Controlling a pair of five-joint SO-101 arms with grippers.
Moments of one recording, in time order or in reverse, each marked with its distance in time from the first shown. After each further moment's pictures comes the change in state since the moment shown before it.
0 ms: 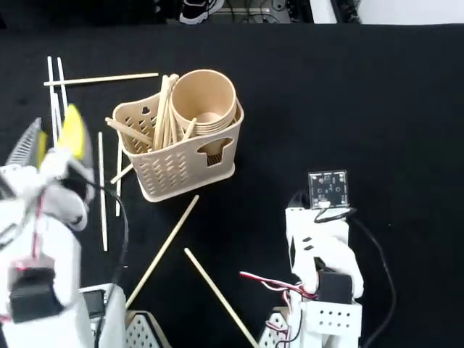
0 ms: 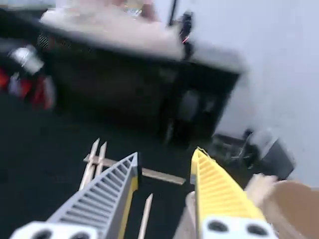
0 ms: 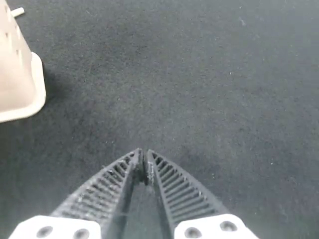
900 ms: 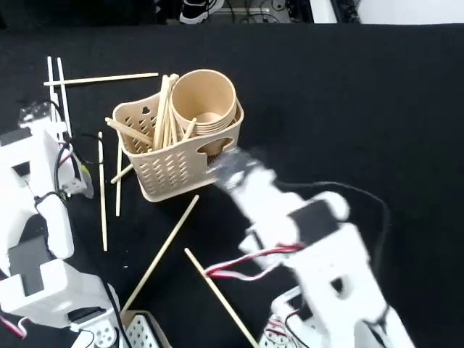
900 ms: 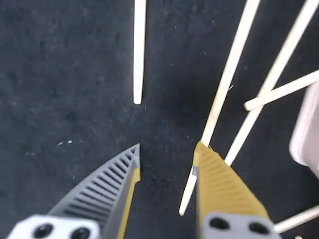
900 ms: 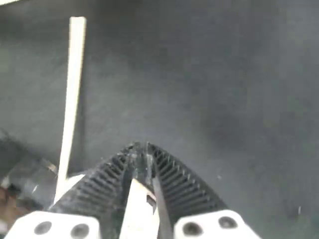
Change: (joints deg) left arm -12.9 77.4 -26.6 27.3 -15.9; right arm -36.0 56.0 -58.0 44.5 10.2
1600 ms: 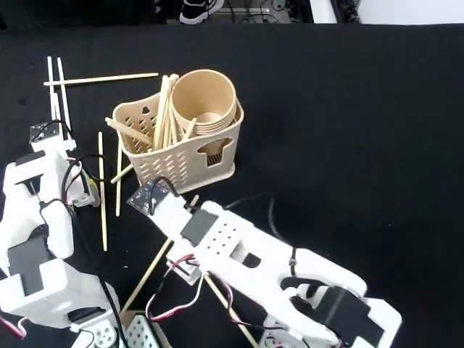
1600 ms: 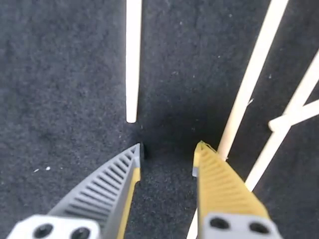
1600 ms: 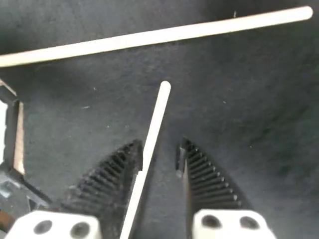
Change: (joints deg) left arm -0.2 1.1 14.2 -17.5 0.0; right arm -25.1 31.6 5.5 -30.9 -25.4
